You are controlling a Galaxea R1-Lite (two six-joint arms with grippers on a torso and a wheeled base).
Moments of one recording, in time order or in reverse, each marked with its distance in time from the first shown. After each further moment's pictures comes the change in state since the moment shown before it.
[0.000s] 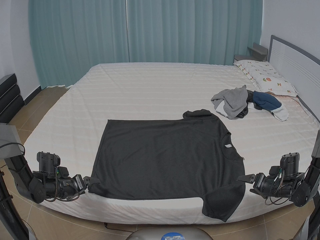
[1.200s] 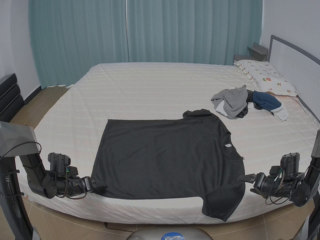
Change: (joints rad) left arm -0.025 0.182 -0.130 -0.008 0.057 0.159; right arm -0.014 0.014 0.000 -0.014 0.001 -0.001
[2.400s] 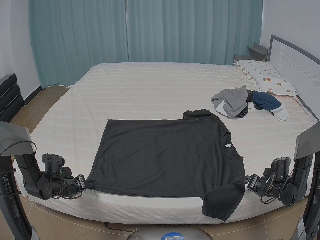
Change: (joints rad) left arm 0.057 -0.021 0.051 -0.059 -0.018 -0.127; right arm -0.042 0.307 -0.086 -0.237 -0.061 -0.087
